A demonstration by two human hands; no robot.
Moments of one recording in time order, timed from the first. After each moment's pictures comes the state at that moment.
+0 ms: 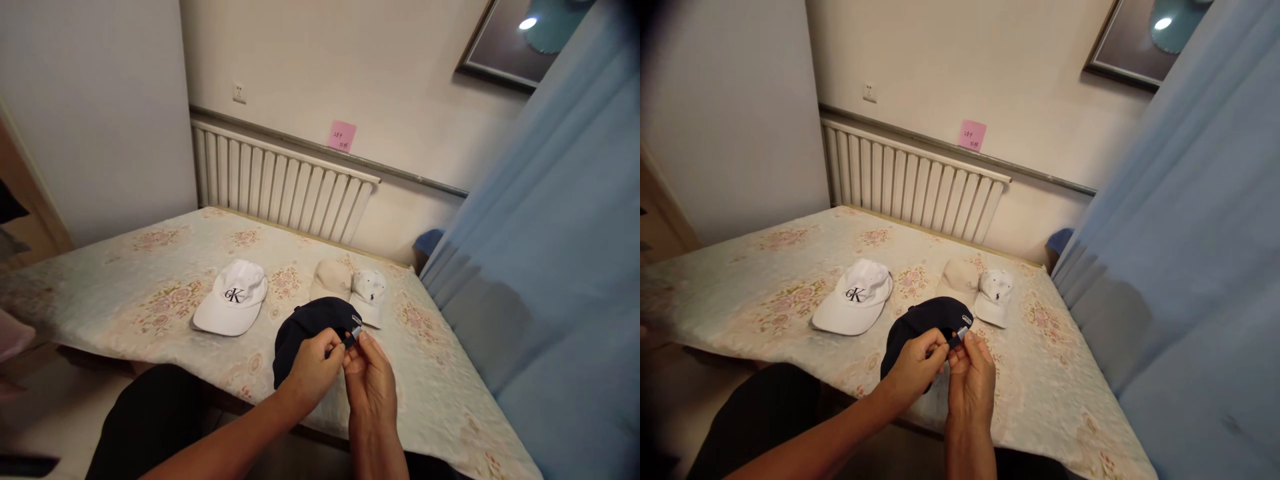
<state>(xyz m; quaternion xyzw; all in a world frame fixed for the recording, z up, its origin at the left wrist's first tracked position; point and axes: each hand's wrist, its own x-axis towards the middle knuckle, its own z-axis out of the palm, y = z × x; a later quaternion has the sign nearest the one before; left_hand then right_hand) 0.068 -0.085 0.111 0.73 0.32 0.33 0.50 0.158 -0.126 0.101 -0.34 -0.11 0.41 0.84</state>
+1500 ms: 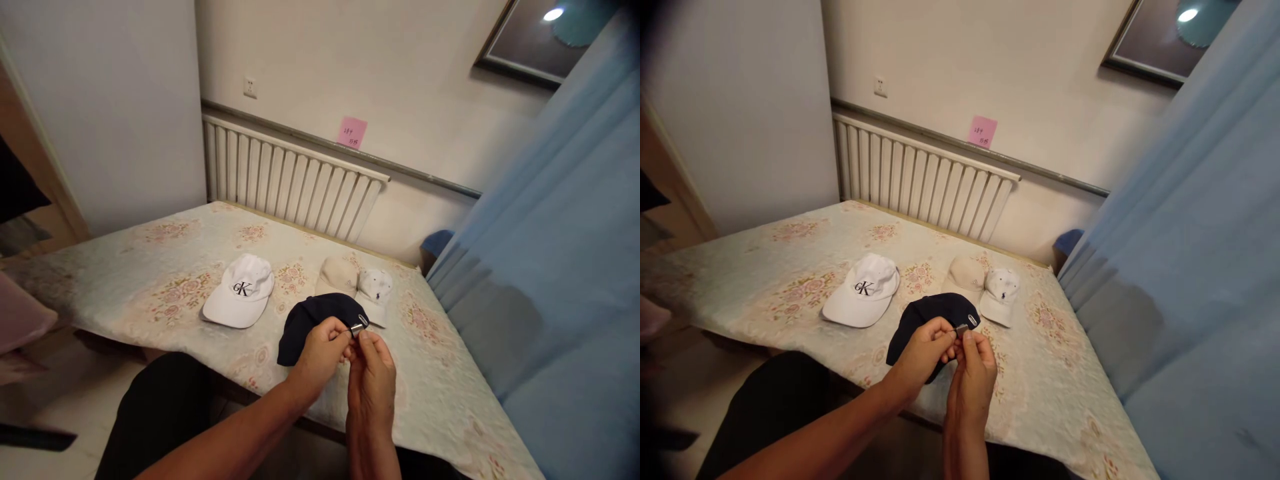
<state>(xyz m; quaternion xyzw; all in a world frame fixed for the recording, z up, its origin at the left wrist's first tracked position) 0.076 -0.081 0.108 0.56 0.28 0.38 0.68 0.140 -0.126 0.099 -0.43 -0.17 0.31 0.83</state>
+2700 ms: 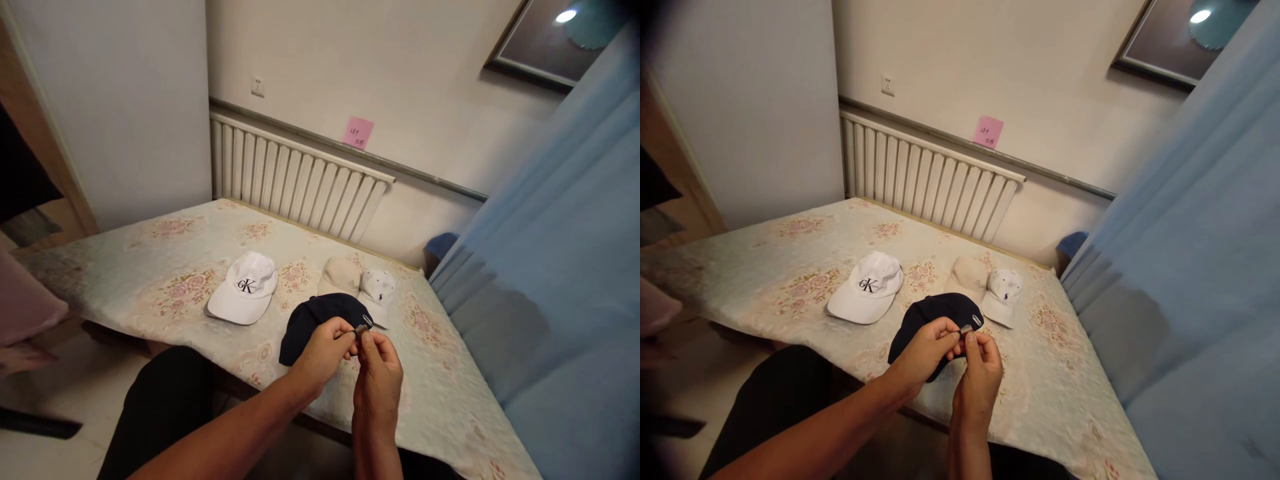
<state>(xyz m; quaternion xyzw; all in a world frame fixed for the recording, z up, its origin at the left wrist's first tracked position) 0.071 -0.081 0.110 0.56 0.25 0.37 0.70 0.147 -0.129 0.087 -0.52 -0.24 0.22 0.79</state>
